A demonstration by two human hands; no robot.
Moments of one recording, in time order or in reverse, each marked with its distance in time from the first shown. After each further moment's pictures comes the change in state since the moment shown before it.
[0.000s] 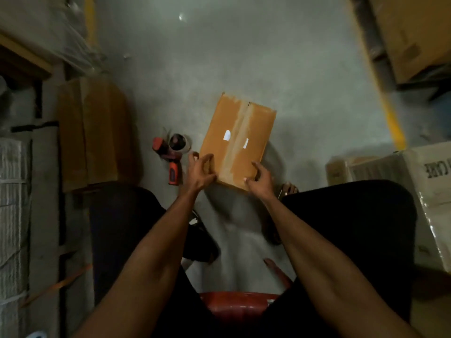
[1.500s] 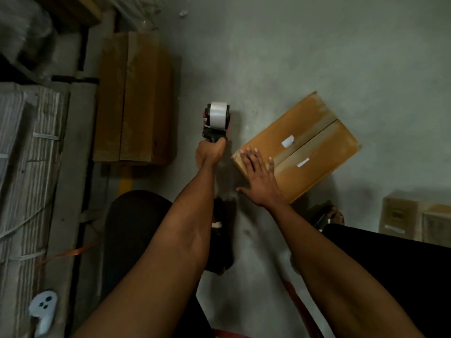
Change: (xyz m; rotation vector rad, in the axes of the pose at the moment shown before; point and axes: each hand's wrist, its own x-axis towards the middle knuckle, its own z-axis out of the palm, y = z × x) left_hand 0.083 -0.055 -0.060 -0.433 0.245 -0.707; right_hand 0.029 -0.069 0.113 -0.986 -0.330 -0.798
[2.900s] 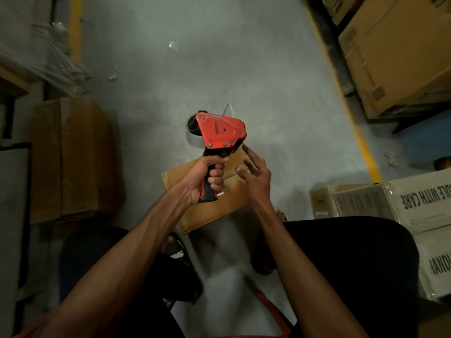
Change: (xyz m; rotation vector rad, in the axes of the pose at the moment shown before) left_hand -0.186 0.086 -0.007 -0.574 -1.115 -0.107; right_hand -0.094 0.023 -0.145 1.280 0.836 0.440
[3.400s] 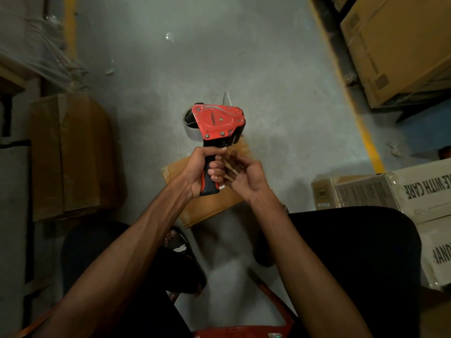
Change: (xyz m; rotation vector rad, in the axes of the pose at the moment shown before) left_hand 0.000 0.000 -0.001 -0.104 -0.103 -0.009; right_hand -0.010 -0.036 0.016 0.576 -0.144 0.754
